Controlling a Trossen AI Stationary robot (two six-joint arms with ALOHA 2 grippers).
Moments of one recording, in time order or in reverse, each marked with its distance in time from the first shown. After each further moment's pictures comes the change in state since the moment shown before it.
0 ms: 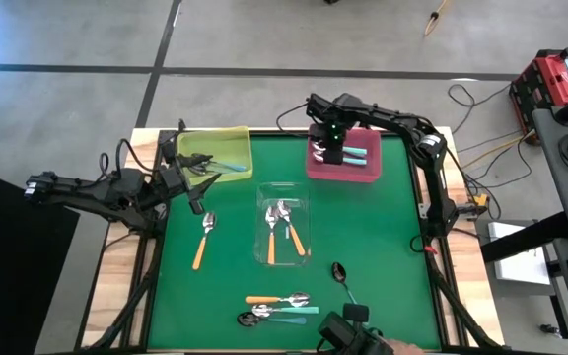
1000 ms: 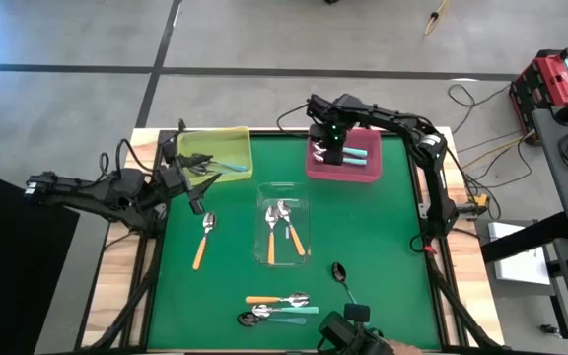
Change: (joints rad) left arm 0.000 0.000 0.000 0.000 0.000 0.000; right arm -0.004 0.000 -0.017 0.012 0.000 0.026
